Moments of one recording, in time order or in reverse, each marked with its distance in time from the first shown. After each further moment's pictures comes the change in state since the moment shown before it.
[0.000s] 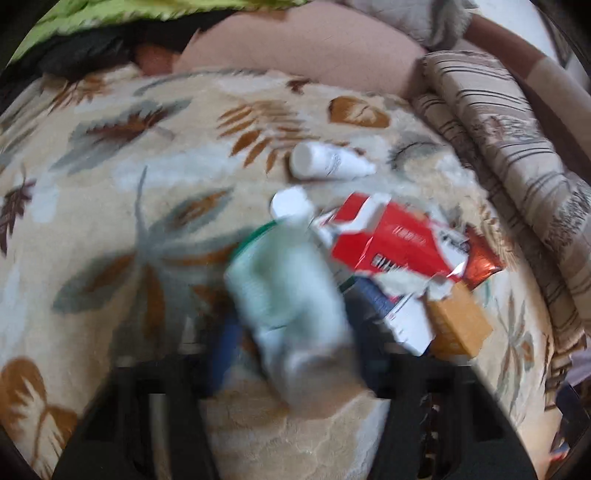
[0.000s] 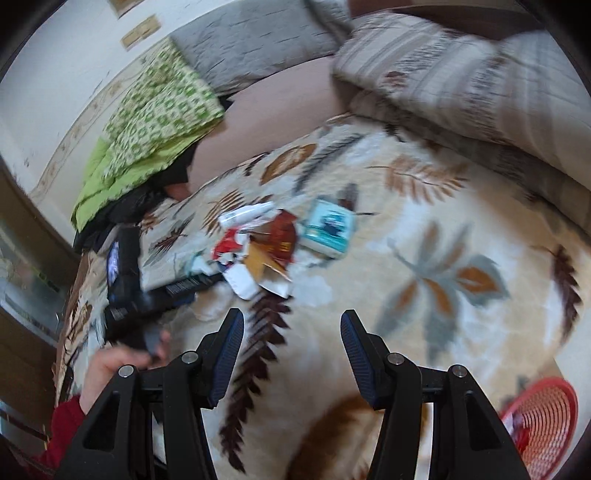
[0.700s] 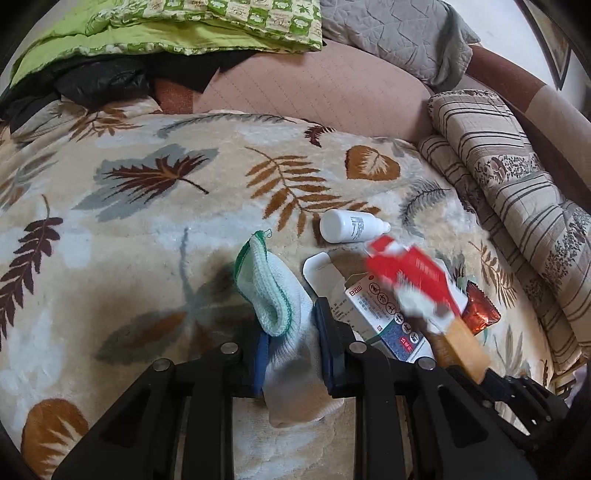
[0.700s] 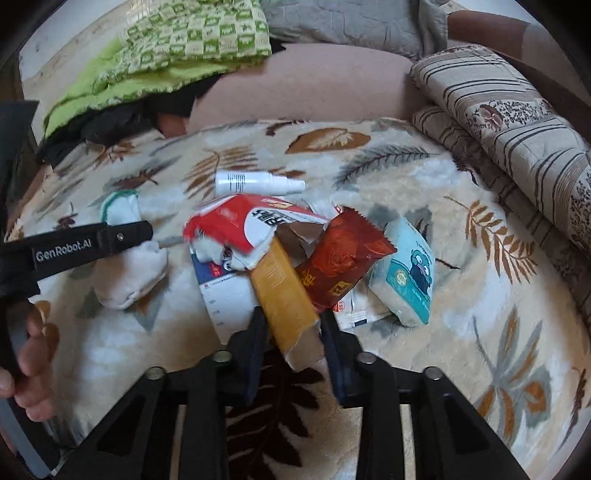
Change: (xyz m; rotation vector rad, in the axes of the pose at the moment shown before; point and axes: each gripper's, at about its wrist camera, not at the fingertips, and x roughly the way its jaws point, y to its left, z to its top) left arm -0.022 0.023 0.020 -0.029 -0.124 0.026; right arm 0.131 0.054 0.015 -0.313 0.051 -0.164
